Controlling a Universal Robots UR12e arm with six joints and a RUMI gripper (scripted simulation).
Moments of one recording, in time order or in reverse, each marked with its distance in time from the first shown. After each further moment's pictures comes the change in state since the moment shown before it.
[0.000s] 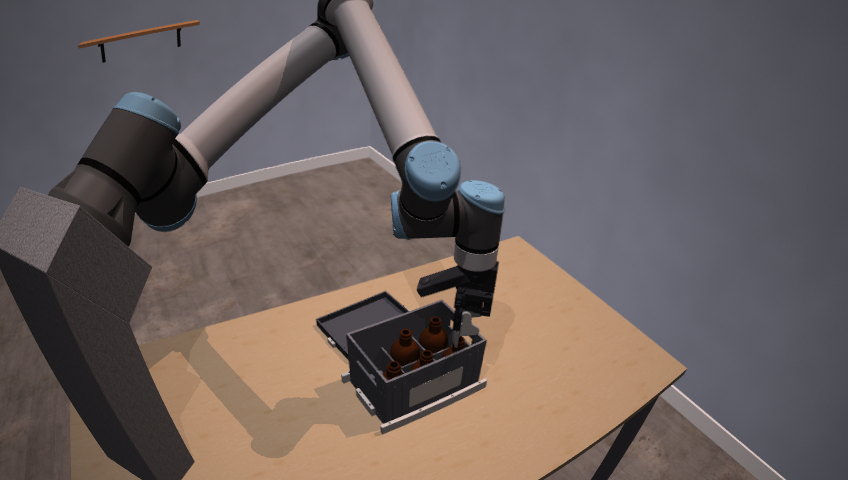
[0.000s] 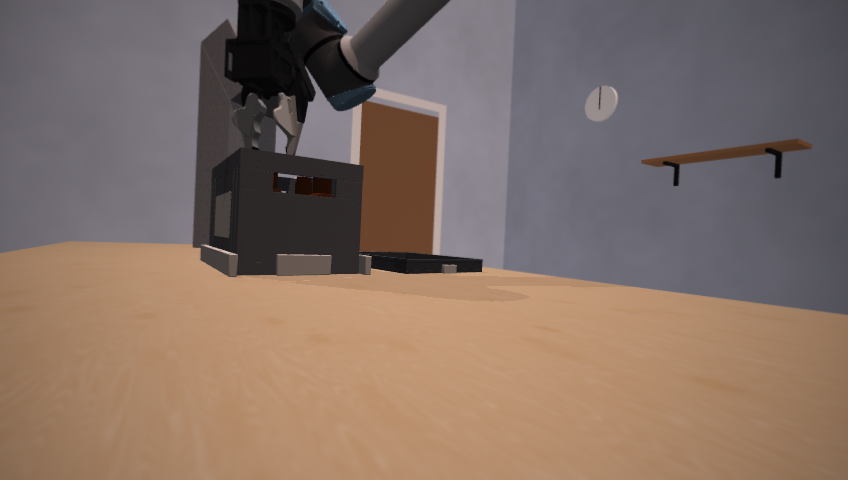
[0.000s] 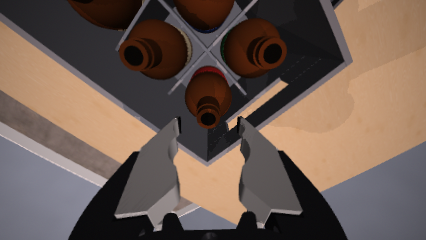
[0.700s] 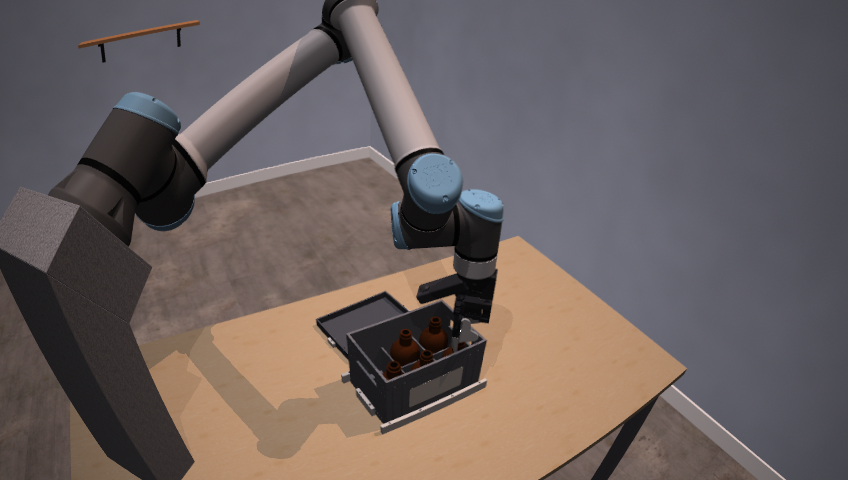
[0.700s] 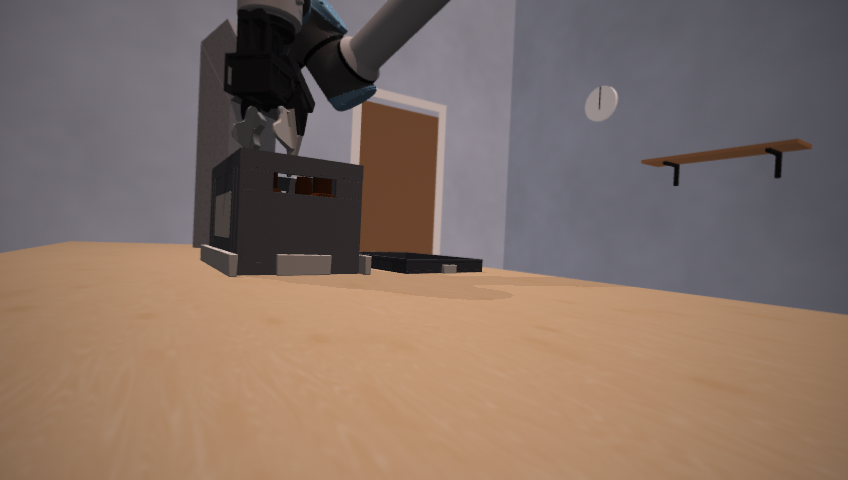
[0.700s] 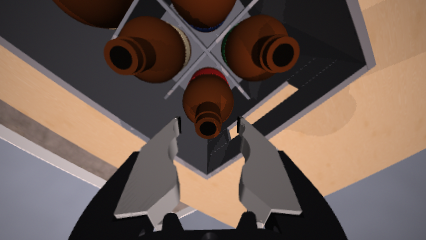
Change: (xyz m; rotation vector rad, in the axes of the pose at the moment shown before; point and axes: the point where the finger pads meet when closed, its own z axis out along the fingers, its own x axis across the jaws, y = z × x) arm 0.000 0.000 0.020 0.000 0.000 0.000
